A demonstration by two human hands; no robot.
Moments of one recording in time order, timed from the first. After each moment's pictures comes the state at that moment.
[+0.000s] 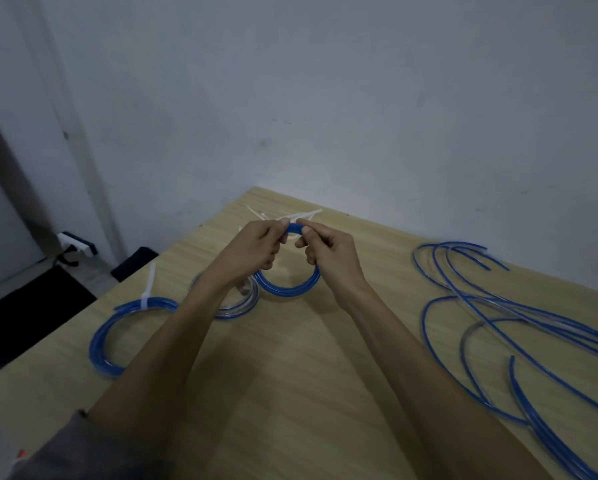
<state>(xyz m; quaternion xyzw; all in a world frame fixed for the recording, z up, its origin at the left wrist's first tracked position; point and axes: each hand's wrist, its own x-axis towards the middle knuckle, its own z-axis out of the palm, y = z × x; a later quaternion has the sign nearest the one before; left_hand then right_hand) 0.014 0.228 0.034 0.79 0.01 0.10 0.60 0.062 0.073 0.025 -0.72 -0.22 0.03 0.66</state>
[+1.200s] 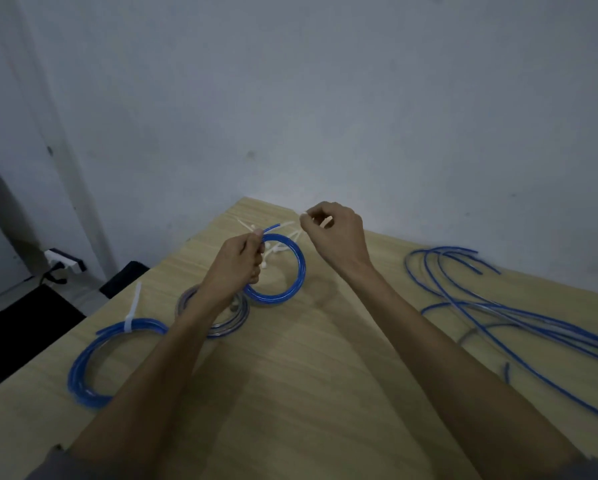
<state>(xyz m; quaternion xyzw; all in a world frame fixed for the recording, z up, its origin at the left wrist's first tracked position) 0.028 0.230 0.012 0.73 0.08 0.17 0.65 0.107 0.068 0.055 -0.83 -0.25 -0.15 0.48</state>
